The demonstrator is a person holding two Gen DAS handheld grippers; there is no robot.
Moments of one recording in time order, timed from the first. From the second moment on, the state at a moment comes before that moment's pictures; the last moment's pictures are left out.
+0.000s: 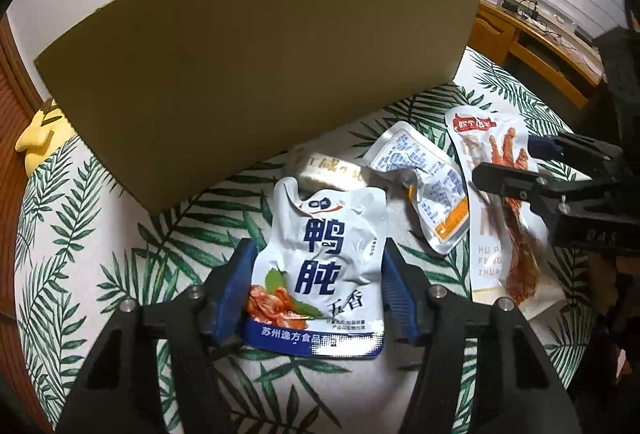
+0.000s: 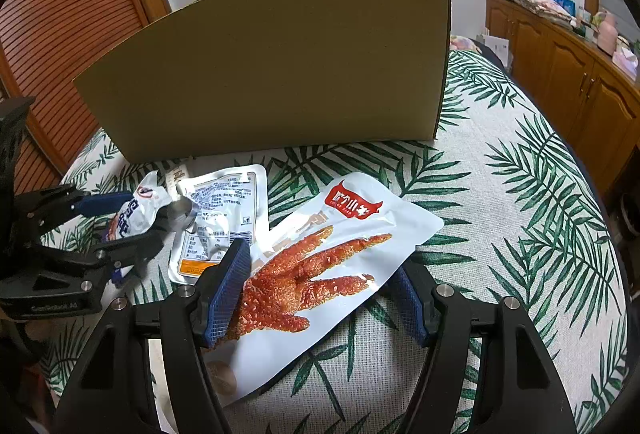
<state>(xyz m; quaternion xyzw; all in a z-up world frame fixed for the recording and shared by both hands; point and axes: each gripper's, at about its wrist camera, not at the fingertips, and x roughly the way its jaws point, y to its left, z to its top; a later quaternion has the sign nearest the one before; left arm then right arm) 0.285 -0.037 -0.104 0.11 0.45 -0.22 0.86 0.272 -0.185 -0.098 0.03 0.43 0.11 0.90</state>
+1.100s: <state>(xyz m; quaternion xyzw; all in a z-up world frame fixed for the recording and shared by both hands) 0.223 -0.018 -0.056 0.05 0.37 -0.22 0.90 0.241 -0.194 -0.073 0.05 0.40 0.14 0.90</state>
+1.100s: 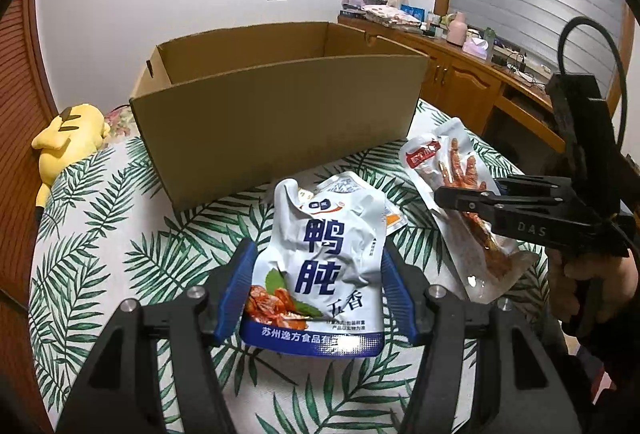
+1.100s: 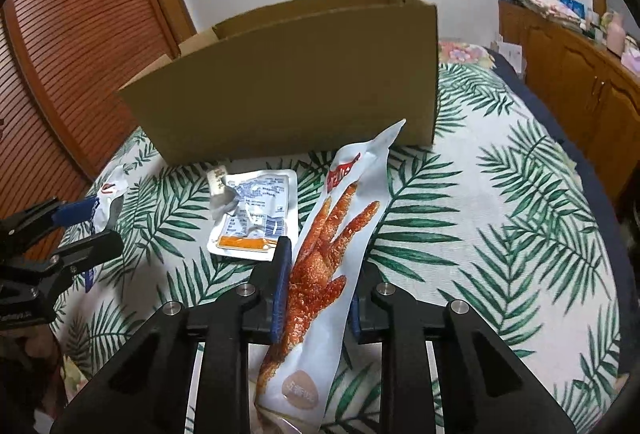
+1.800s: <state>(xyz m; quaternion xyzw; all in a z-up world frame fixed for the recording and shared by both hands) 0.267 -0.025 0.018 0.05 0.31 -0.20 0.93 0.270 -0.201 0.055 0.00 0.30 0.17 0.94</state>
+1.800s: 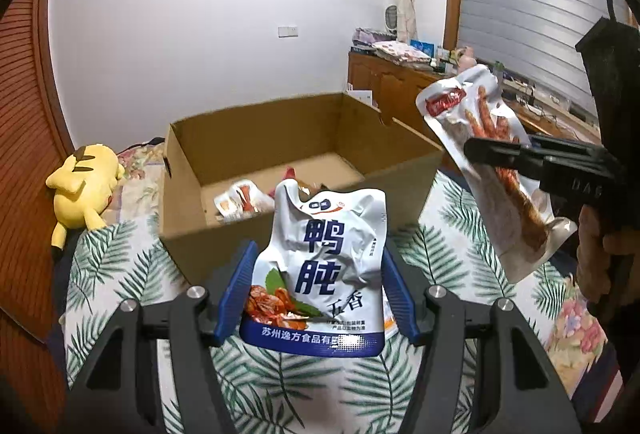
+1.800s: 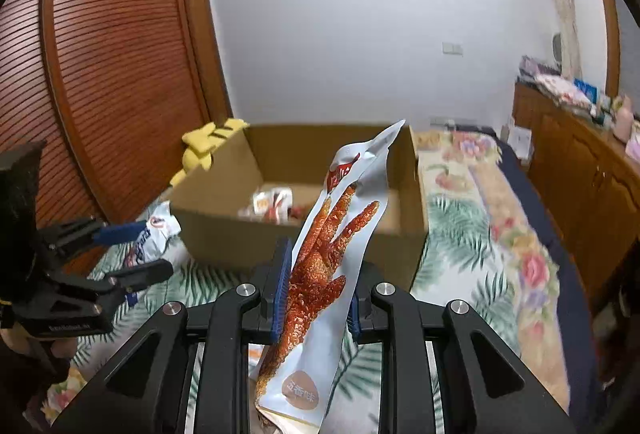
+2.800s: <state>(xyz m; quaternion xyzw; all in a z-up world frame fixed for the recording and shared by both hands) 0.425 -0.015 0.024 0.03 0.32 -0.18 0.93 0.445 -0.169 0.052 0.00 0.31 0.16 0.94</state>
